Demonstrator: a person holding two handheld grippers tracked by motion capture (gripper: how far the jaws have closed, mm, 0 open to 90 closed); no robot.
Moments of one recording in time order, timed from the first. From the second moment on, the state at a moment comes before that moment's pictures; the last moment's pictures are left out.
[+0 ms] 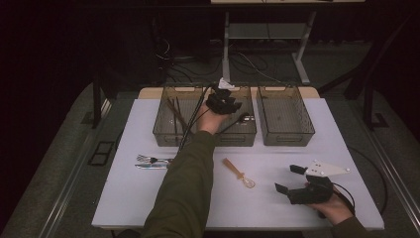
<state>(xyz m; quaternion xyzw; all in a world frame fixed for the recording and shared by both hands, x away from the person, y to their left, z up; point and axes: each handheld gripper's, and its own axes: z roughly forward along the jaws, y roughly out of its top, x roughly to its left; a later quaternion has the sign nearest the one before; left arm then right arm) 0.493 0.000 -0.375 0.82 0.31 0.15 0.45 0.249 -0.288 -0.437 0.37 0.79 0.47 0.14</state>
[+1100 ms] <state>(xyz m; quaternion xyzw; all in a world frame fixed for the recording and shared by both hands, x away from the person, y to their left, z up) 0.389 0.062 -0.366 0.85 0.23 0.11 0.47 0.250 -0.286 -0.439 0.37 0.79 0.46 0.14</state>
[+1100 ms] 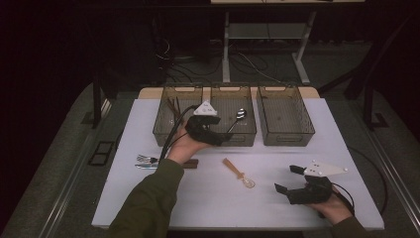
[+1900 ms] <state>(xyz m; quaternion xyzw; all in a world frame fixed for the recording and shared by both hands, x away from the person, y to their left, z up) 0.304 0.132 -0.410 0.83 0.26 0.12 0.47 0.252 -0.286 -0.442 0.38 0.80 0.45 0.14</state>
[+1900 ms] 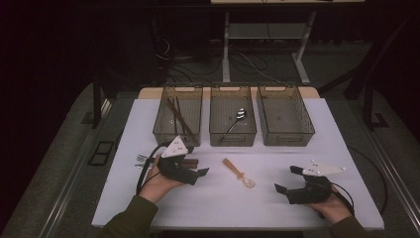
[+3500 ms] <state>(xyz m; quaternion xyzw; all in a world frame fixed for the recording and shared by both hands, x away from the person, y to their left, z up) 0.275 0.150 -0.433 0.84 0.24 0.09 0.47 0.315 -0.182 -0.415 0.32 0.84 0.43 0.08</state>
